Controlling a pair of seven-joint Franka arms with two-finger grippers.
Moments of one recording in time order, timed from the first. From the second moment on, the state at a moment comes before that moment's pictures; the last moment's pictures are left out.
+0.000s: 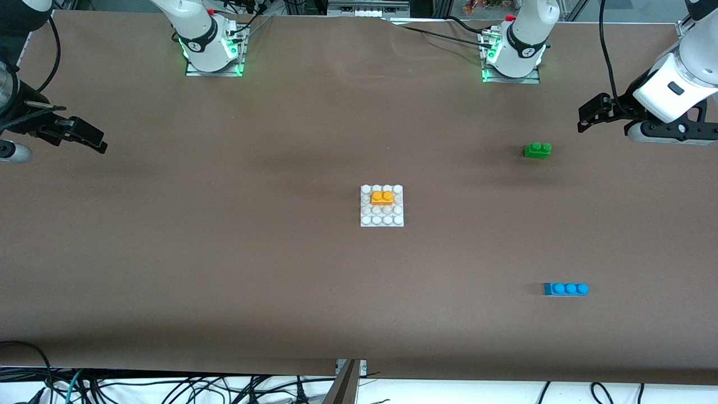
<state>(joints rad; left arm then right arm) -0.10 -0.10 0.03 -1.79 -0.03 1.61 -0.04 -0.01 -0.01 0.00 -1.69 -0.01 1.68 0.15</state>
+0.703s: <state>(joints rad) -0.10 -0.10 0.03 -1.79 -0.03 1.60 -0.10 -0.01 -0.01 0.00 -1.69 -0.01 1.68 0.15</state>
